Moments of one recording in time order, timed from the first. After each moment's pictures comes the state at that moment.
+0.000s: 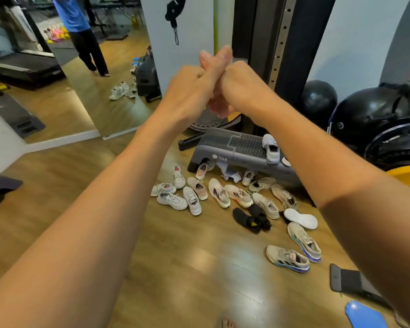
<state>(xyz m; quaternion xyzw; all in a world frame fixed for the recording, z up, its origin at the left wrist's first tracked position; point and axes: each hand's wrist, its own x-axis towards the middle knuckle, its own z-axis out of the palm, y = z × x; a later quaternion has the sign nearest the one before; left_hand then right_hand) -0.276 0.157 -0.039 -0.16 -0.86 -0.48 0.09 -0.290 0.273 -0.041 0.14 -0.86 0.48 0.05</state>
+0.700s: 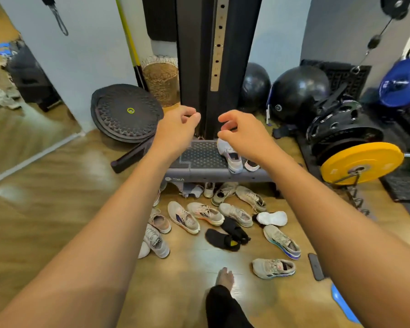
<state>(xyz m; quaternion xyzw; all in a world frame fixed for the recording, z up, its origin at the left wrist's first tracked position) -0.666 0.229 -0.177 -0.18 -0.85 -0.50 -0.05 -0.591 0.376 -0.172 -0.13 -0.92 0.35 0.09</state>
